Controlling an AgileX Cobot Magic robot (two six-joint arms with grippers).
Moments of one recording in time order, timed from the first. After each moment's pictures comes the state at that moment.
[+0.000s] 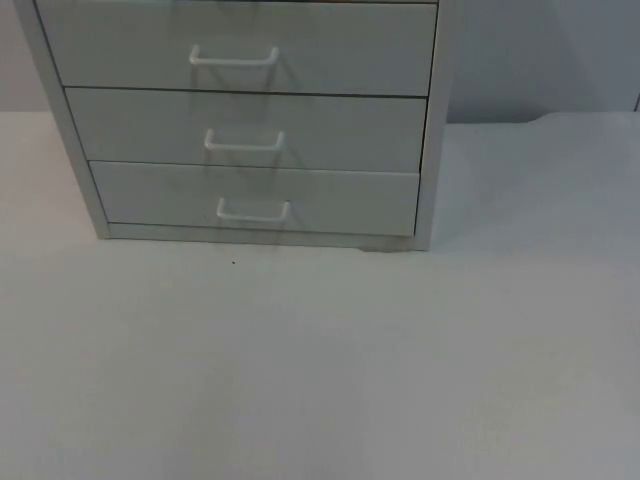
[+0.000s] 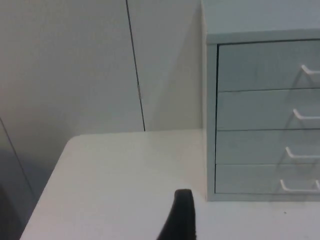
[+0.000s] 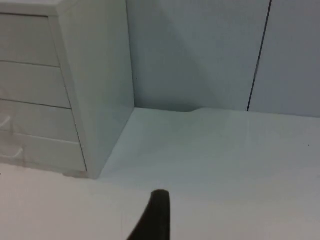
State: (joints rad) right arm 0.12 0.20 -0.67 0.03 0.84 -0.06; left arm 0.05 0.02 -0.68 -0.06 0.93 0.06
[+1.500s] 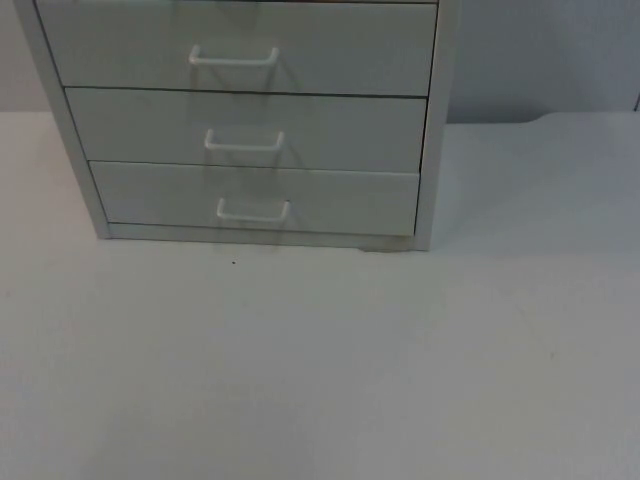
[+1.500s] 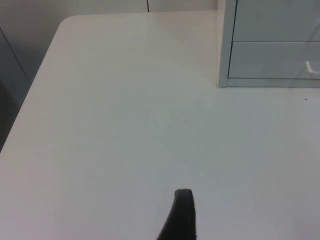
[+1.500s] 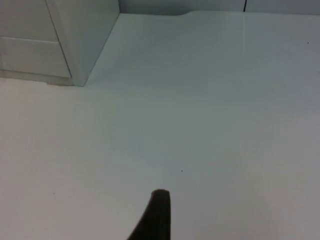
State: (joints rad) right arm 0.12 0.00 -0.52 -0.02 1.10 0.00; left arm 0.05 0.00 -0.50 0.00 1.08 0.03
